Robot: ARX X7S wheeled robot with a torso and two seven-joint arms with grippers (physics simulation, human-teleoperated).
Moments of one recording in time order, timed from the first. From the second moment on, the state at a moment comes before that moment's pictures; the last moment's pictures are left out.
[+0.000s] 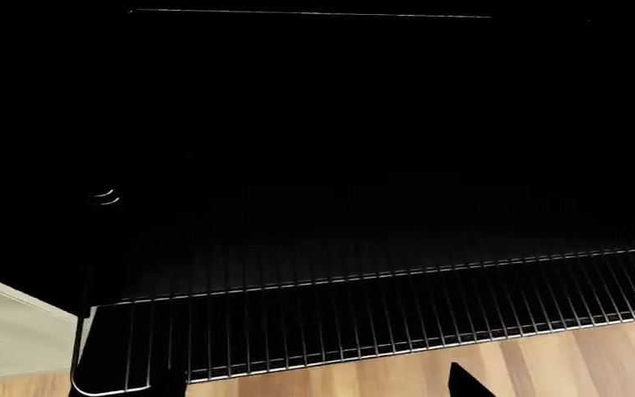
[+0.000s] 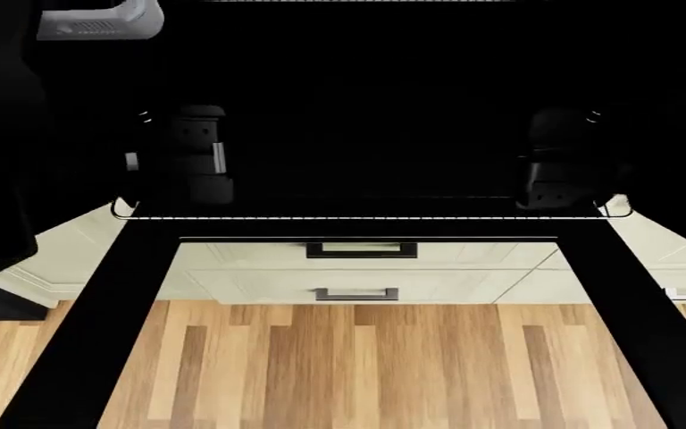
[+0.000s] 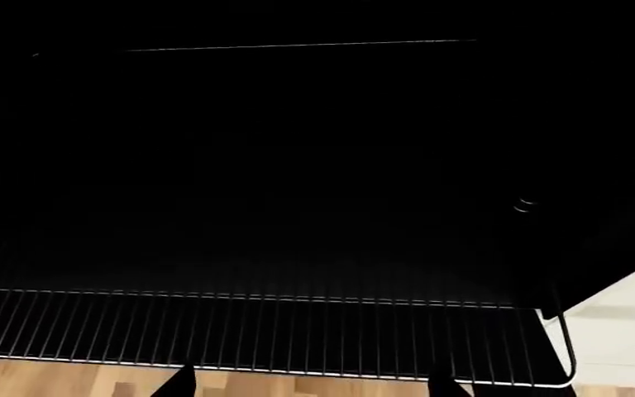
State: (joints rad) left arm -1.49 -0.82 0.68 0.30 -2.32 -0.90 -1.33; right arm 1.54 1.05 -0.79 -0.43 2.28 0.76 1.22
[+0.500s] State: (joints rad) left arm -1.38 -0.76 0.73 0.19 -2.10 -0.90 -1.21; right arm 1.48 0.95 -0.87 -0.27 2.11 0.79 1.12
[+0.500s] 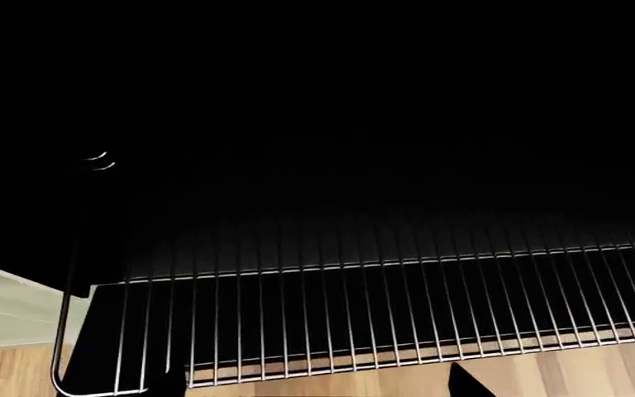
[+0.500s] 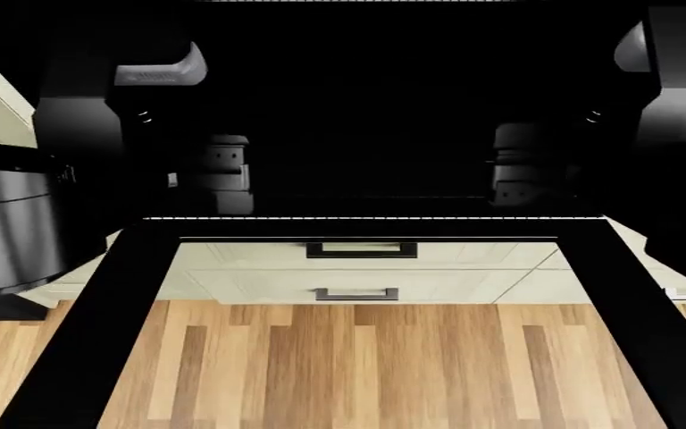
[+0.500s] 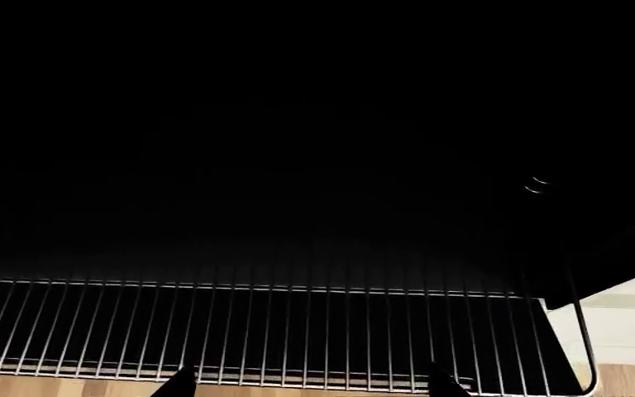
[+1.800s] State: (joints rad) left arm -1.30 -0.62 0.86 -0.08 -1.70 -0.85 -0.95; right arm 1.39 0.77 -1.00 0.04 1.72 0.79 0.86
